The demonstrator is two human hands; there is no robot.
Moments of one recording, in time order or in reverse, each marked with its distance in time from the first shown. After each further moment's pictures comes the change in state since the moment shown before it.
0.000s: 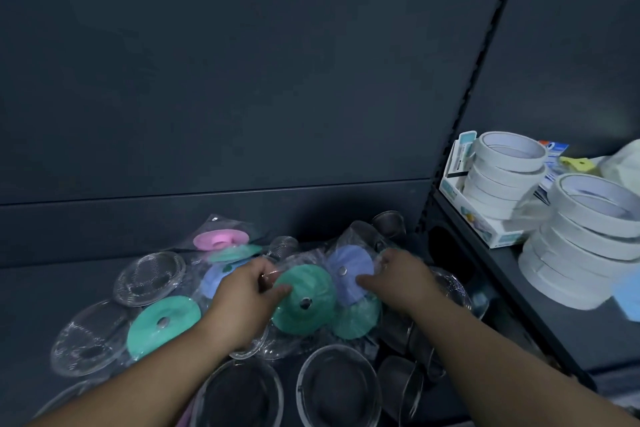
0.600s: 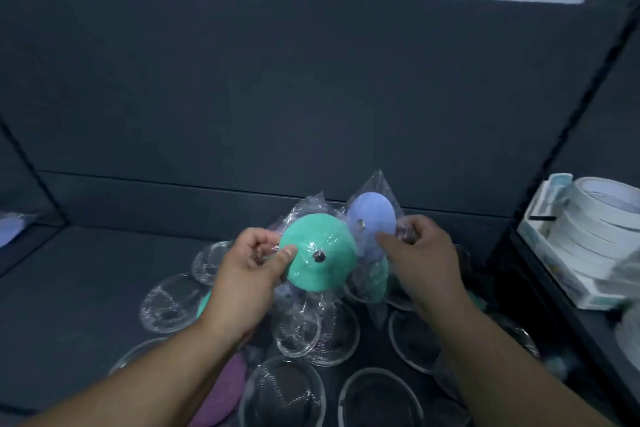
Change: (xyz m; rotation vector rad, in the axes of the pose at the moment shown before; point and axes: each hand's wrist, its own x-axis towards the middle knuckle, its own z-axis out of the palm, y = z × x) left_hand -0.024 0.013 -0.054 -0.751 0.364 -0.043; right_hand -0.021 -0.093 -0.016 0.694 0.179 -0.249
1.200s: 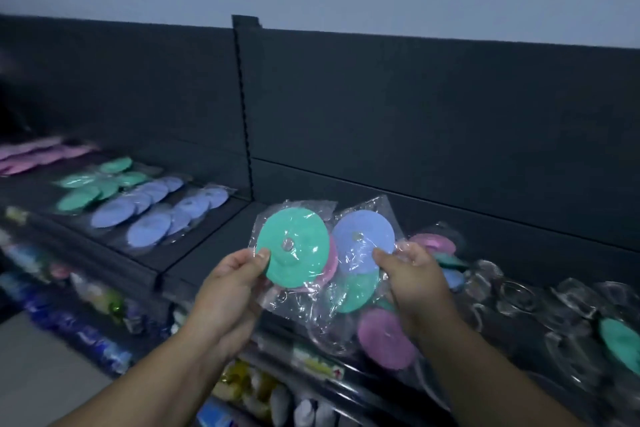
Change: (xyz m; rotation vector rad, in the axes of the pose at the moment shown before) left_hand -0.101 0.031 -0.250 -0.407 0.344 -0.184; right_hand -0.163 -0.075 0.180 0.407 -0.351 0.209
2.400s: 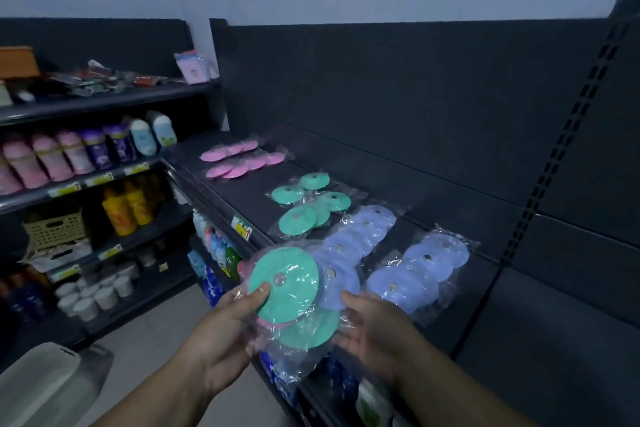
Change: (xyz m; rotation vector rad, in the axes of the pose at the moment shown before) left_hand 0.137 0.189 -0.414 -0.111 0.229 -0.105; right_hand -0.024 0.111 0.511 0.144 -0.731 0.624
